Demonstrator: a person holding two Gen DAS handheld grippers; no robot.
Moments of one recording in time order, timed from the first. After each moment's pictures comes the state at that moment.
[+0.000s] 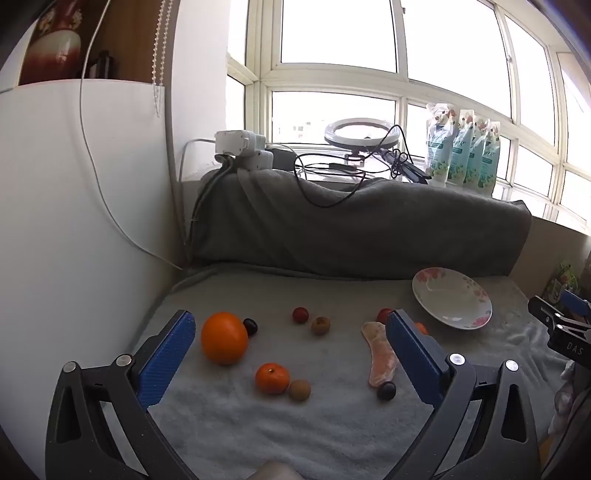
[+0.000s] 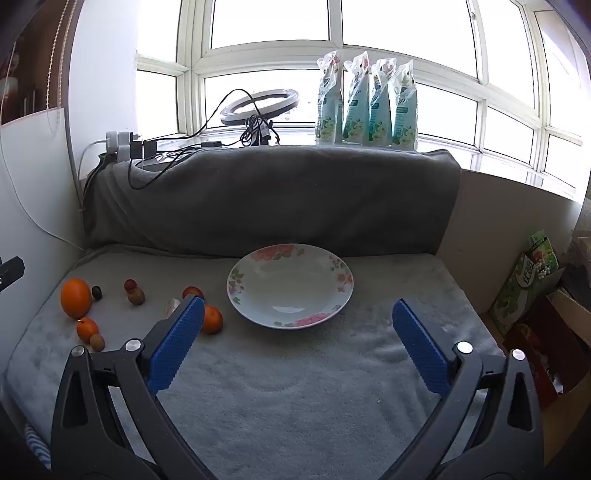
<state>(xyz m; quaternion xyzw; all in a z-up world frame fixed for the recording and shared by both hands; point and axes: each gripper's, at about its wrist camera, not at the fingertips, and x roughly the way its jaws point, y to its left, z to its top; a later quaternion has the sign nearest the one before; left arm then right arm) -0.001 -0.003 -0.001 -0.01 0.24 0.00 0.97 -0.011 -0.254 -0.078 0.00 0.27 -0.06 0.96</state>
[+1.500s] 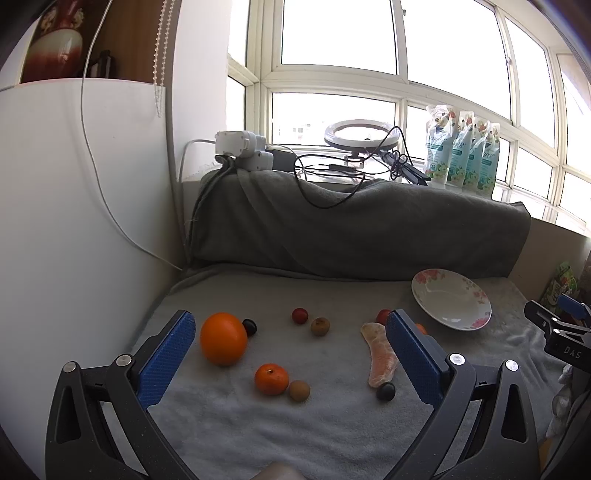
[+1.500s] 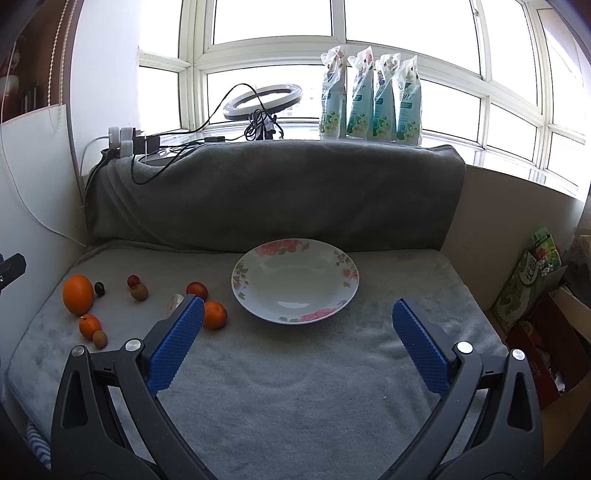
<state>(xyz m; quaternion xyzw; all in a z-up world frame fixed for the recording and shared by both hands) -0.001 -0.002 0.000 -0.01 0.24 0.00 0.97 -0.009 -0.250 -0.084 0.00 0.28 -0.05 0.96</state>
